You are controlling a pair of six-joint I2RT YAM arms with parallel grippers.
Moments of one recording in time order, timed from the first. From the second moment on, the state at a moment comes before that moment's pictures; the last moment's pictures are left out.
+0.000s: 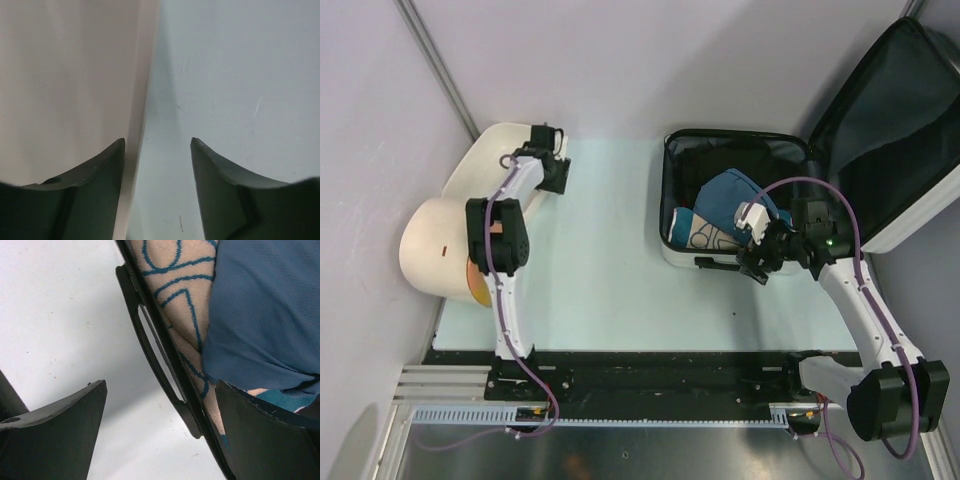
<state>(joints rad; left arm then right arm) -0.05 2.21 1.88 -0.62 -0.12 0.17 0.14 1.09 0.94 -0.74 -0.54 -0.81</state>
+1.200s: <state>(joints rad) -0.44 2.28 2.06 -0.75 0.17 -0.59 0.05 1.02 0.94 -0.56 -0.51 -0.62</state>
